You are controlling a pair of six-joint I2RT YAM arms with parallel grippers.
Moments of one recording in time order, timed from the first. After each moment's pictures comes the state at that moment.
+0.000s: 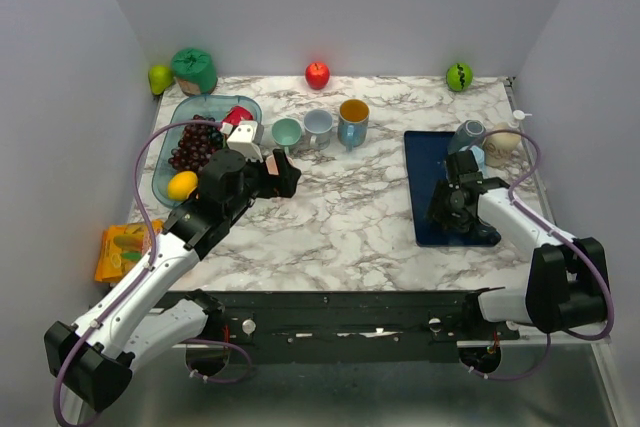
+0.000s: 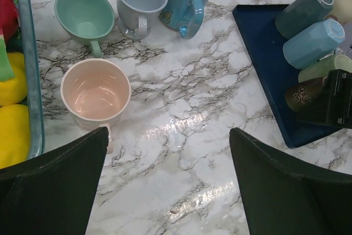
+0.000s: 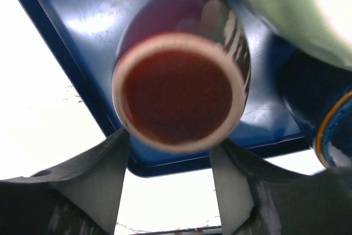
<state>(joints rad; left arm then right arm) -0.56 0.90 0.84 -0.27 -0.08 -0.40 0.19 1.33 0.76 -0.63 0.10 0.52</state>
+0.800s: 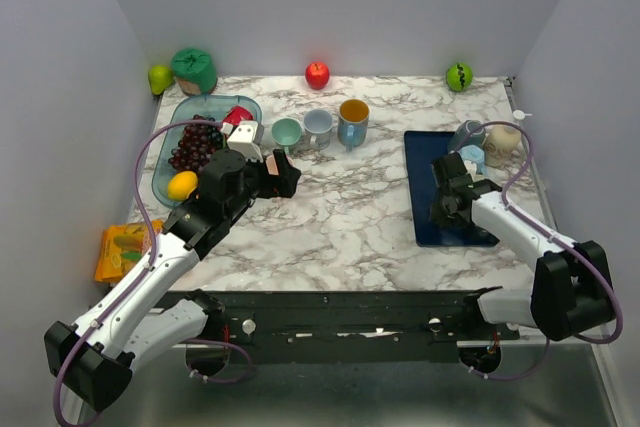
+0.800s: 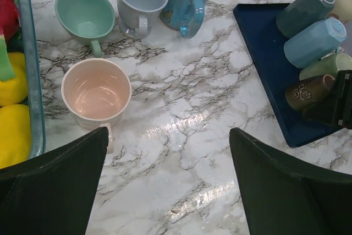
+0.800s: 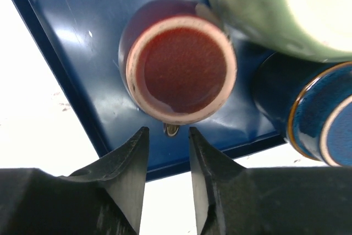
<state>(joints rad) -0.56 0.90 0.84 -0.27 -0.08 -0.39 0.30 1.30 0.76 -0.64 0.31 0.52</state>
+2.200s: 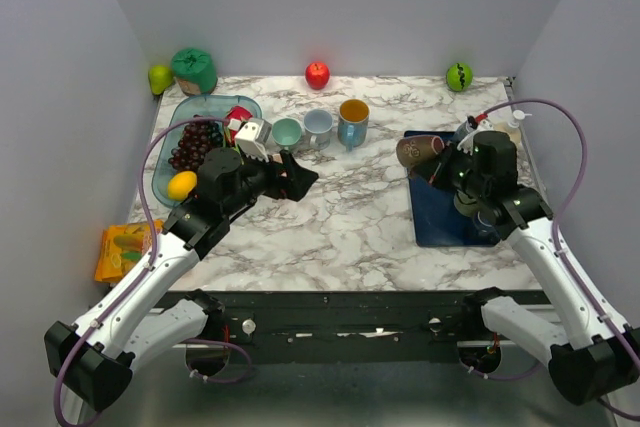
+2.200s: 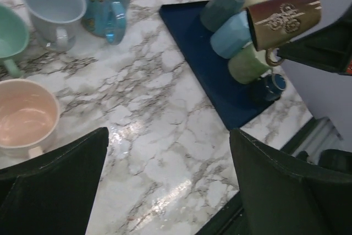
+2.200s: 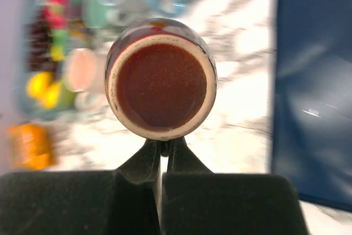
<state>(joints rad) -0.56 0.90 0.84 -0.19 0.15 -0.45 0.30 0.97 0.93 -0.50 -0.10 0.58</state>
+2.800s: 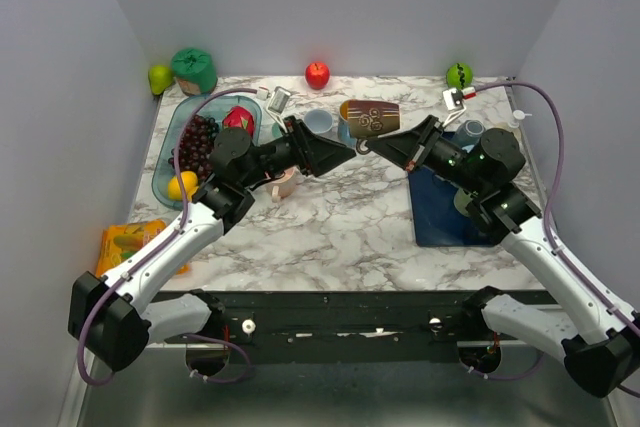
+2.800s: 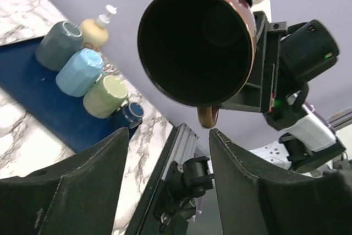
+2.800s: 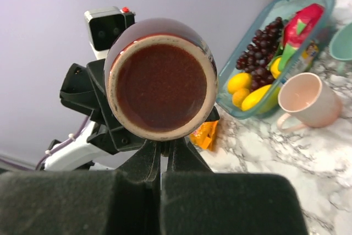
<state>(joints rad) -0.58 1.14 0.93 0.38 0.55 -0.86 0.51 0.97 0.96 0.12 -0.44 0.94</state>
